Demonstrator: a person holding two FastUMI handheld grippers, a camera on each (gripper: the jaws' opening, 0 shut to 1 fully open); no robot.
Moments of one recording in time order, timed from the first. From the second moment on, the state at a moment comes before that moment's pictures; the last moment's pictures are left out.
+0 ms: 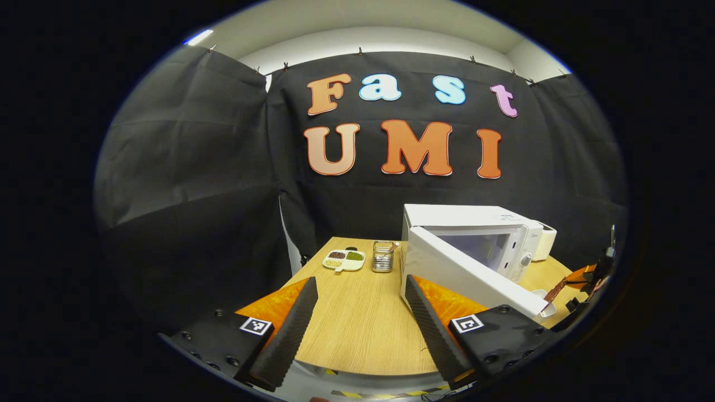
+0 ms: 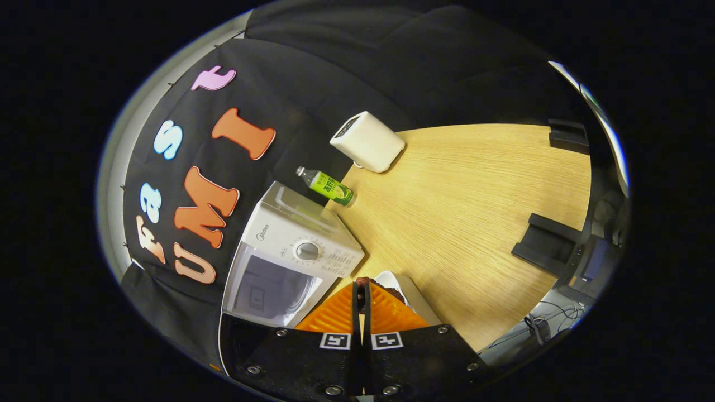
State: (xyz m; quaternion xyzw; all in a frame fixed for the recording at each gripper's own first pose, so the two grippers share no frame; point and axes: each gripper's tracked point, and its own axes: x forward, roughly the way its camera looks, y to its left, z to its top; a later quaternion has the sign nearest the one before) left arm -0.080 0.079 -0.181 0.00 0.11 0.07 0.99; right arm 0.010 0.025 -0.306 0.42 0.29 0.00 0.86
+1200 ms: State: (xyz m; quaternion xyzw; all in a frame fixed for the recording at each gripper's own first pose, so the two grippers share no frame) left arm -0.075 0.089 -0.205 0.01 0.13 0.11 0.99; right arm 0.079 0.024 -0.375 0.37 0.35 -0.01 0.86
